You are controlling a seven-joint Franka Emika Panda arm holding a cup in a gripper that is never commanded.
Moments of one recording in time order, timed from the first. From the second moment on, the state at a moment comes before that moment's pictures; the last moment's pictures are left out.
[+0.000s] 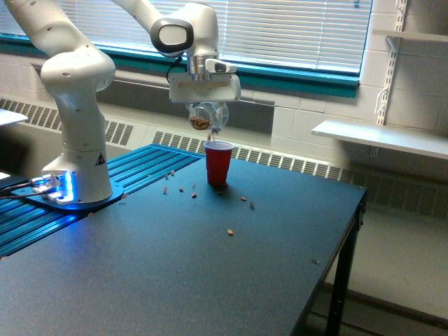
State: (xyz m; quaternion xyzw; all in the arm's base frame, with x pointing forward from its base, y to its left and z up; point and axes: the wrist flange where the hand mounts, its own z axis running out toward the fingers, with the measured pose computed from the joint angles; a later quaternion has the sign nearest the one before) arm 0.254 0.197 0.341 0.89 0.45 0.06 0.07
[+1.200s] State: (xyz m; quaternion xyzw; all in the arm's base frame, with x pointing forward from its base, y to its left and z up) arm 0.270 0.217 0.336 0.87 0.48 0.05 0.11
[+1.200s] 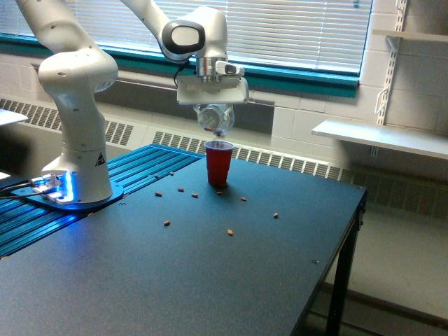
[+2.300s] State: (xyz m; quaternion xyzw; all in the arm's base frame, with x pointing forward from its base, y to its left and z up) arm 0.268 0.230 0.334 0.85 0.51 0.04 0.13
